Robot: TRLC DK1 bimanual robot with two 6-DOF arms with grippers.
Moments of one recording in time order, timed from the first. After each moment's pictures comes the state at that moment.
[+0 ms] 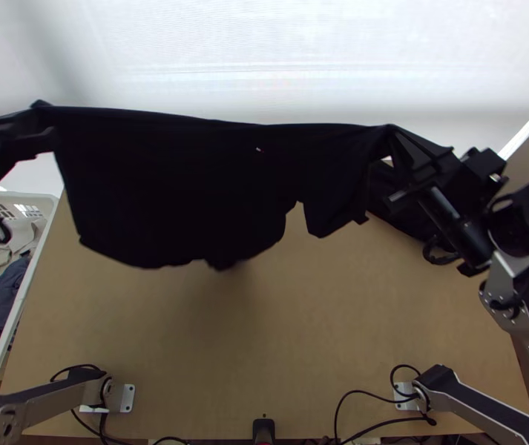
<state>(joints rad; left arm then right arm) -0.09 1.27 2.14 -1.01 -0.09 -0.19 0.51 1.01 1.33 -0.08 -0.03 0.03</state>
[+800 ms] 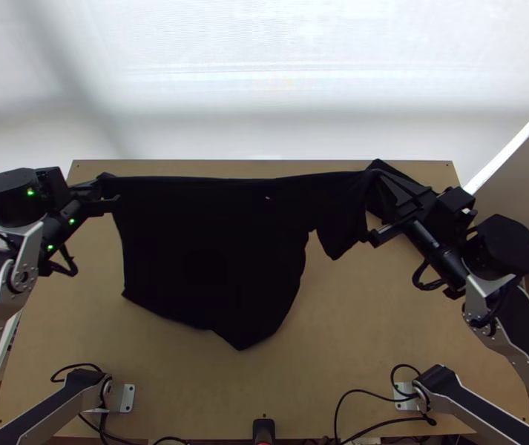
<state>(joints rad) -0.11 1.06 1.30 -0.58 -0.08 -0.19 0.51 0.92 1.06 -0.03 -0.03 0.10</state>
